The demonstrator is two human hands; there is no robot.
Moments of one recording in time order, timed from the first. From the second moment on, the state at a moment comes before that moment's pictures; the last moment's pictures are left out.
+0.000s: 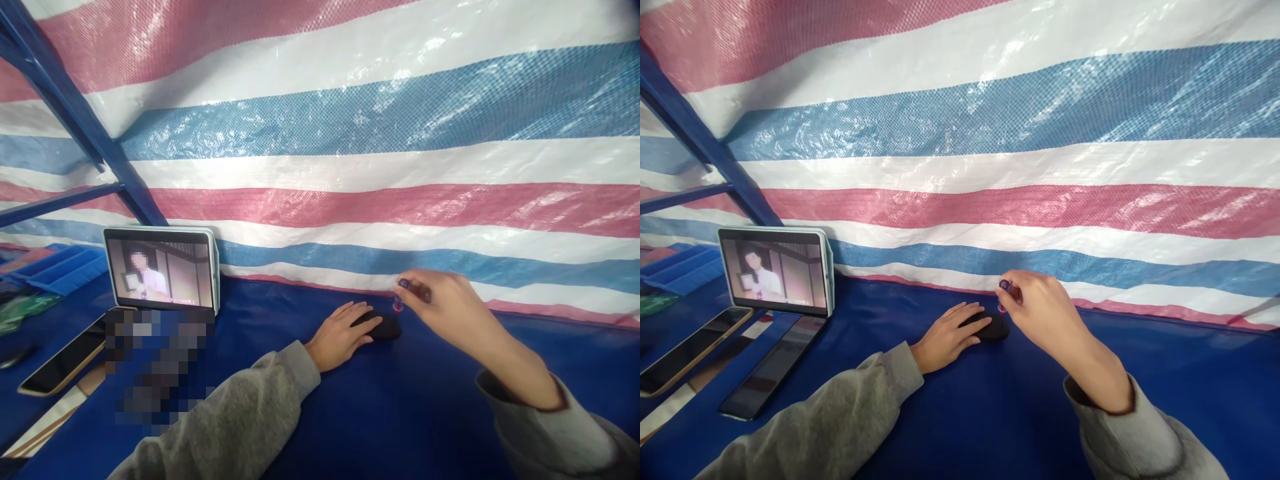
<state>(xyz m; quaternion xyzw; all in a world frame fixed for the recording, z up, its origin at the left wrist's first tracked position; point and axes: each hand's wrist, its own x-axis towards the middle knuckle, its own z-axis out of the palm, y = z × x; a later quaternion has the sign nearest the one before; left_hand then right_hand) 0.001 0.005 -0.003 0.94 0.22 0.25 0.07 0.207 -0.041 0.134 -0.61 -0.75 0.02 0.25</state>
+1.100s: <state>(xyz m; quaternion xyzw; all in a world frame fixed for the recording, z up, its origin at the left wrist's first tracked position) -0.001 0.004 0.000 0.94 0.21 0.25 0.05 0.199 -0.040 0.125 -0.61 -0.78 -0.02 0.10</state>
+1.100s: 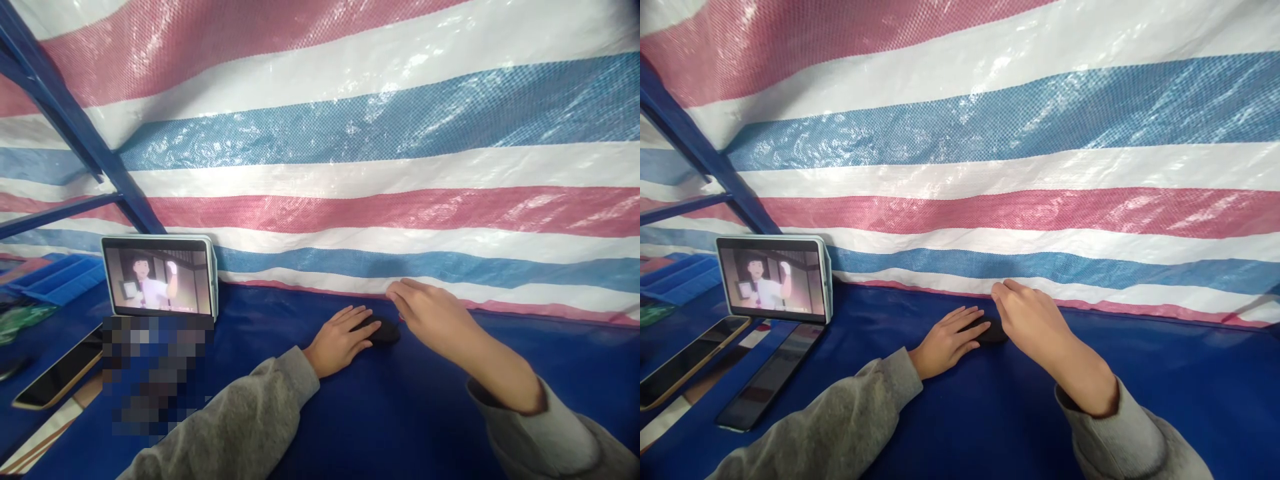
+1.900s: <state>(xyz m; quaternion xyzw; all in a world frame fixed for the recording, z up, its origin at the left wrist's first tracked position) 0.000 0.003 -0.002 0.94 0.22 0.25 0.06 0.199 -0.040 0.120 -0.63 -0.77 -0.04 0.10</state>
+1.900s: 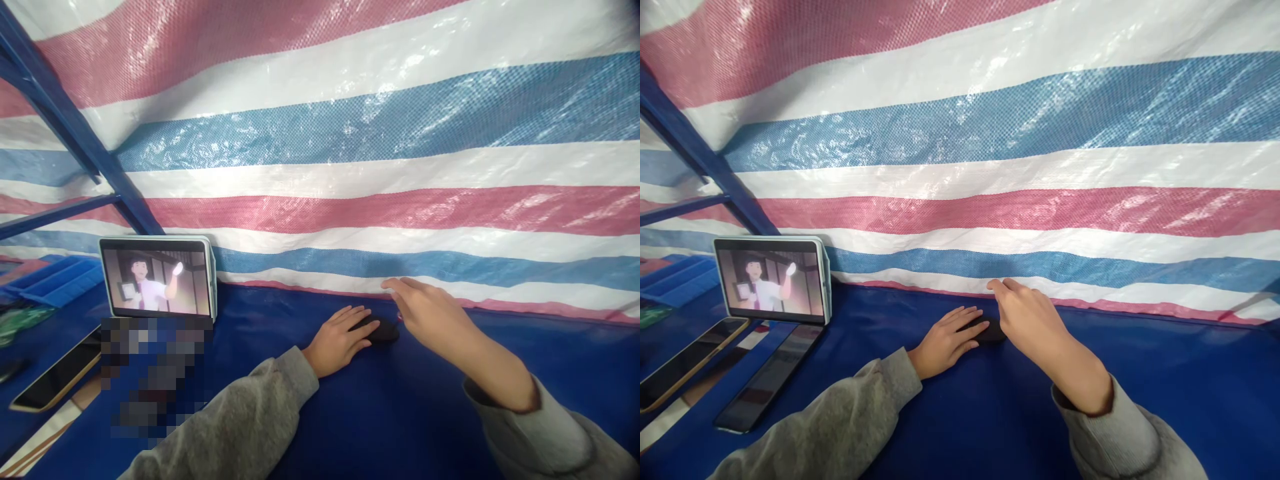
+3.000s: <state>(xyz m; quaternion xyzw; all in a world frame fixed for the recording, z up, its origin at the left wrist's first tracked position) 0.000 0.005 -0.004 0.94 0.21 0.26 0.04 0.197 -0.041 0.122 -0.62 -0.78 -0.04 0.09</state>
